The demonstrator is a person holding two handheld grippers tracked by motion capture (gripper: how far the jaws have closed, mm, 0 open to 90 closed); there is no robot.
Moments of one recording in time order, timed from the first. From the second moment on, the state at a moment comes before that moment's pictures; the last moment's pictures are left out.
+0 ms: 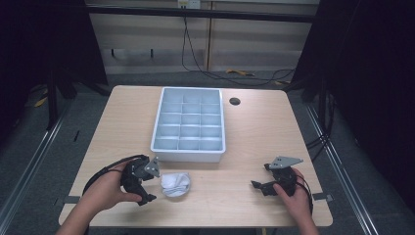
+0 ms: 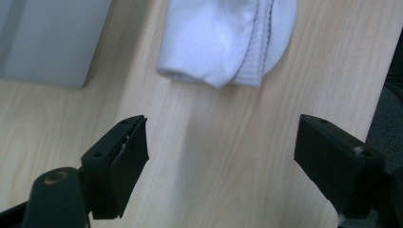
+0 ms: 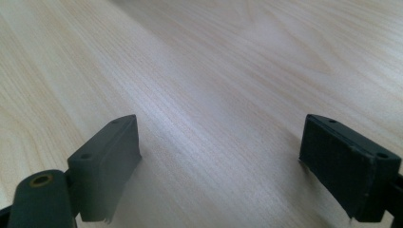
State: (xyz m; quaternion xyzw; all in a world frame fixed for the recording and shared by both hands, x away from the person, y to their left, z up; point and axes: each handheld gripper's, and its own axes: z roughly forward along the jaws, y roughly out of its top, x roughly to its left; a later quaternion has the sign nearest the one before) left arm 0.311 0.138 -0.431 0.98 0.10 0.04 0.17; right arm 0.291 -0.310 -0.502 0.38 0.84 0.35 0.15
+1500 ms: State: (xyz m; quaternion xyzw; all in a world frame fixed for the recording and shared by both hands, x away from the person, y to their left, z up) left arm 0.314 0.049 -0.453 1.00 0.02 0.03 0.09; right arm 0.290 -0.310 -0.502 0.37 0.84 0.35 0.15
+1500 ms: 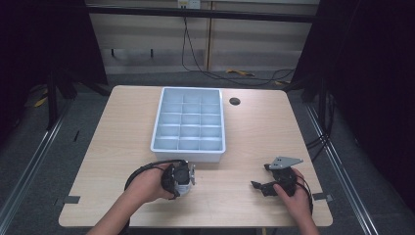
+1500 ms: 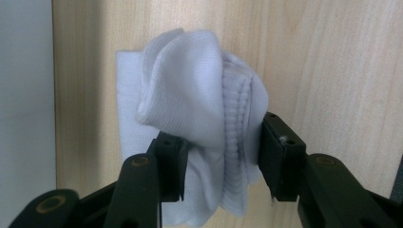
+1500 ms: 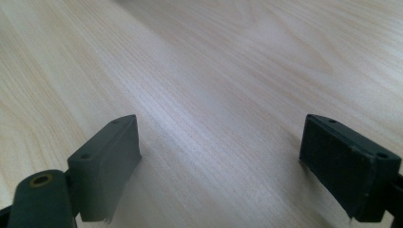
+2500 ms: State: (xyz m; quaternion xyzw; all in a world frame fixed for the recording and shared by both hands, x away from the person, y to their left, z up) left arm 0.351 0.071 -0.382 0.99 0.12 -0.01 0.06; right arm 0.290 -0.310 -0.502 0.37 0.84 0.35 0.15
